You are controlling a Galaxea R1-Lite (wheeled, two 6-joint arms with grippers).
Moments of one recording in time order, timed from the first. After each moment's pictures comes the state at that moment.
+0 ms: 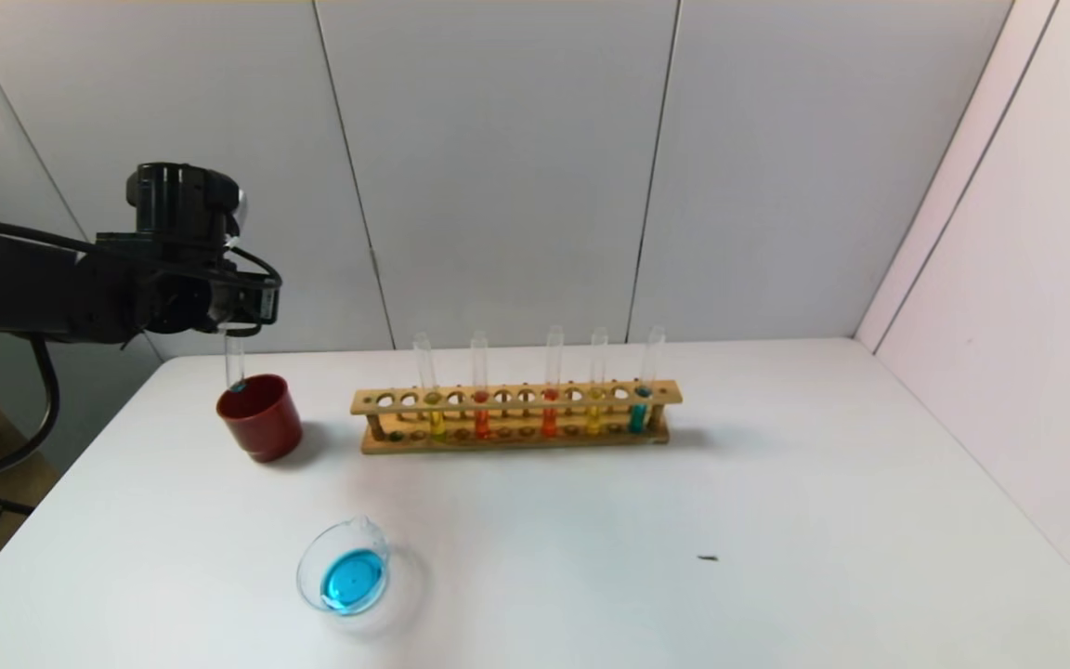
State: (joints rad) left arm -0.08 1.92 -1.33 -0.15 0.41 0.05; right arm 0.00 0.00 -0.02 0.04 -0.01 0.02
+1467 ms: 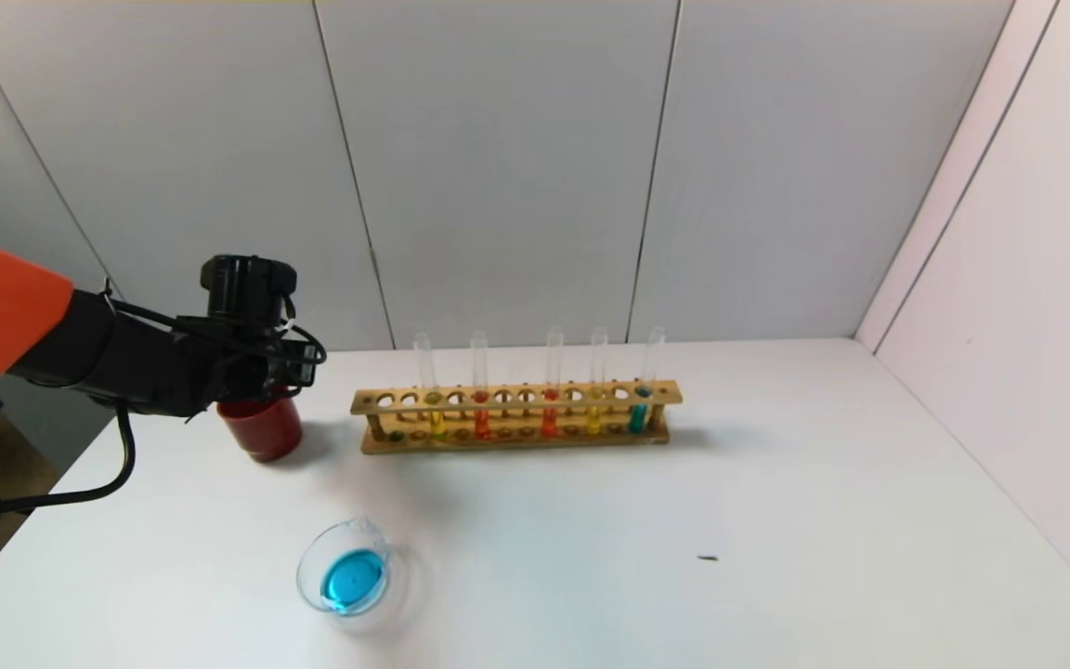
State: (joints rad) left arm -0.12 2.04 -1.15 -0.36 0.42 0.02; right arm 0.00 0.00 -0.02 0.04 -0.01 0.02
